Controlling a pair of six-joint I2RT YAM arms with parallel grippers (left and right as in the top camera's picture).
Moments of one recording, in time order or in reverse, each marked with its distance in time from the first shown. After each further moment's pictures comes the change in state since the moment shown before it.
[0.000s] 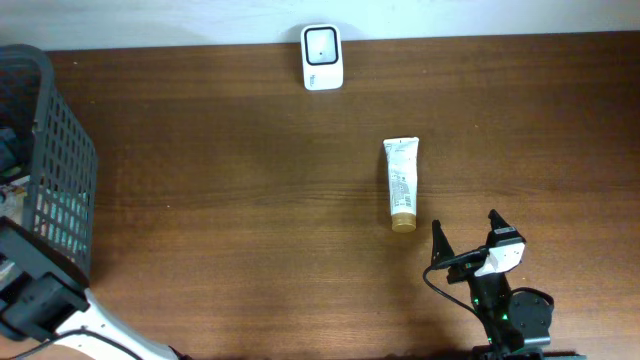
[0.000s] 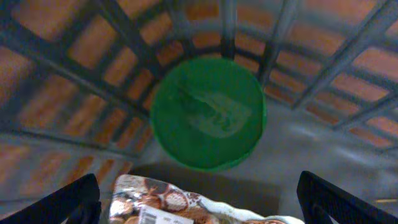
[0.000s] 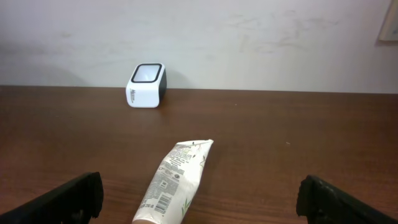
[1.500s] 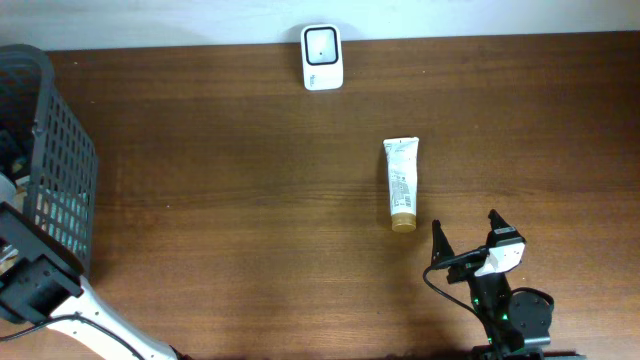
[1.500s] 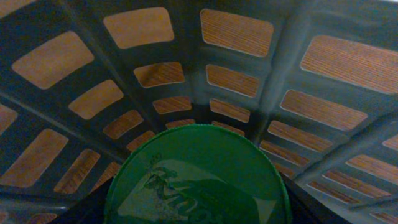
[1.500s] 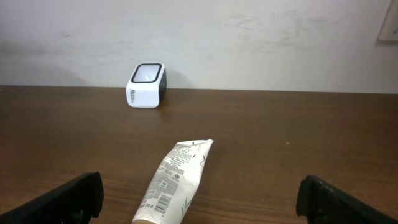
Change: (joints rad) left arm -0.001 0.148 -0.004 0.320 0.108 0.018; right arm 0.000 0.000 0.000 0.000 0.000 0.000
